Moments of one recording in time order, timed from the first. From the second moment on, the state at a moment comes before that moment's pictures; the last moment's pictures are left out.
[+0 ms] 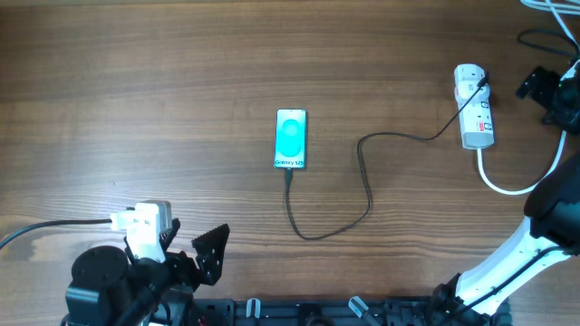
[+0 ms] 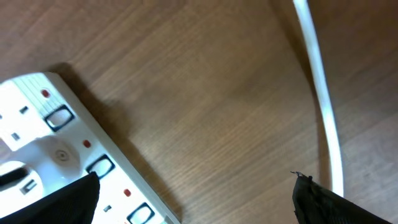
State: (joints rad) left arm -0.19 0.36 0.89 -1.14 0.28 -0.36; right arm -0.54 2.10 1.76 -0.90 -0.03 0.15
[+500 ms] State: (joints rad) left arm -0.19 0.36 0.89 -1.14 0.28 -0.36; right arm -0.53 2.14 1.58 -0.69 -0.15 0.13
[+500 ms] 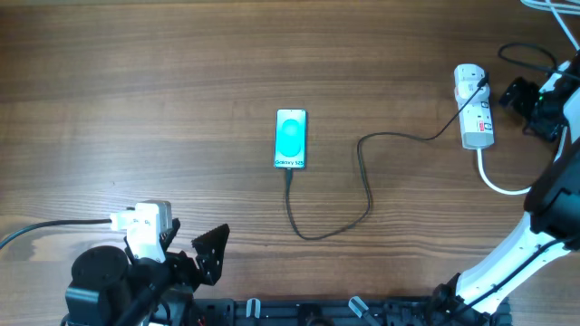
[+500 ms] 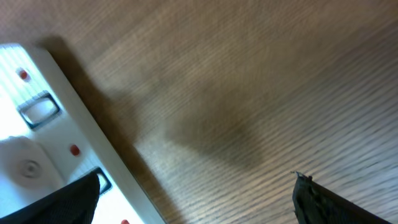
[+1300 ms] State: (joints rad) left arm -0.19 0.36 0.89 -1.14 0.28 -0.36; right arm -0.48 2.14 1.55 -0.66 -0.12 0.20
